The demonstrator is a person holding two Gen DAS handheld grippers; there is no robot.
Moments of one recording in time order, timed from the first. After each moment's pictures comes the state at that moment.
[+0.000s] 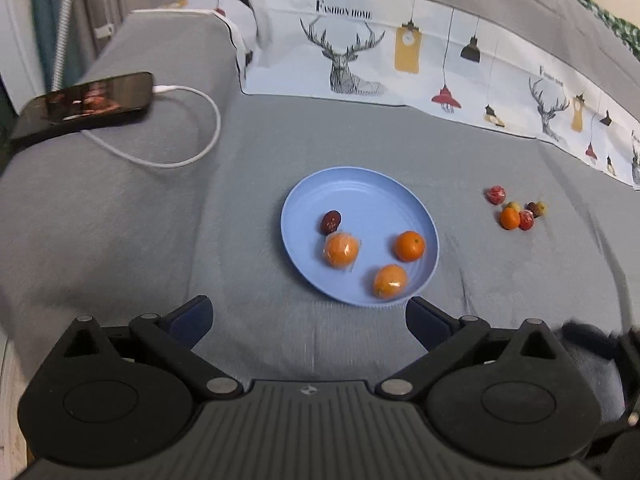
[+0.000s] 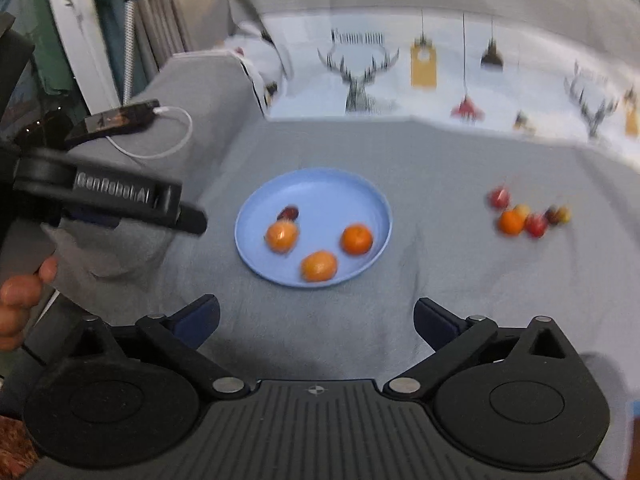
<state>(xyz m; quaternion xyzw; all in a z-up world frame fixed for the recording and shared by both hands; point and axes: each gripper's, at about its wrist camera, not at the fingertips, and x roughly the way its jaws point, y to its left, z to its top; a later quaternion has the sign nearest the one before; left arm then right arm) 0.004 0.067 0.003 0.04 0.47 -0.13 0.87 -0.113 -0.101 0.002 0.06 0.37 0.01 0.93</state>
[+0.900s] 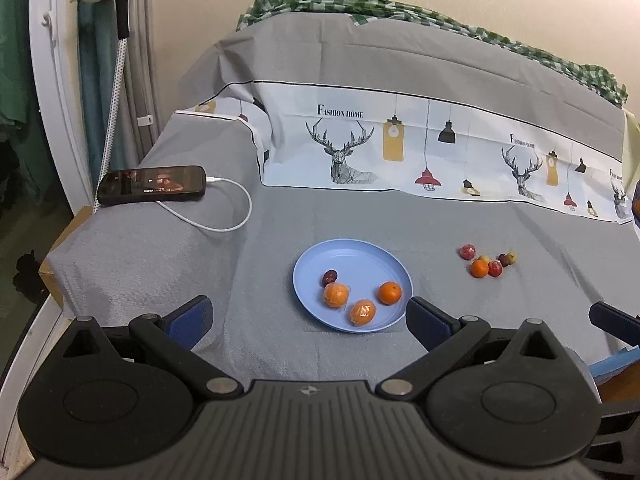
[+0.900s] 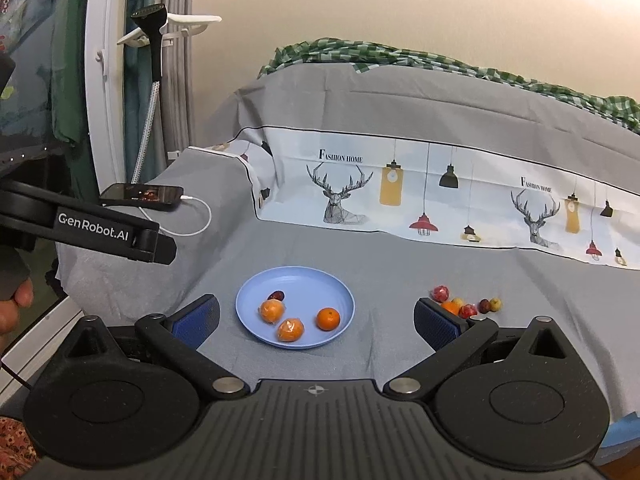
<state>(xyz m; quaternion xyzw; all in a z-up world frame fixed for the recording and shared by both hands) -0.115 0.085 0.076 0.04 0.33 -0.12 0.93 -0.219 -0.085 0.066 0.01 0.22 -0.03 0.97</state>
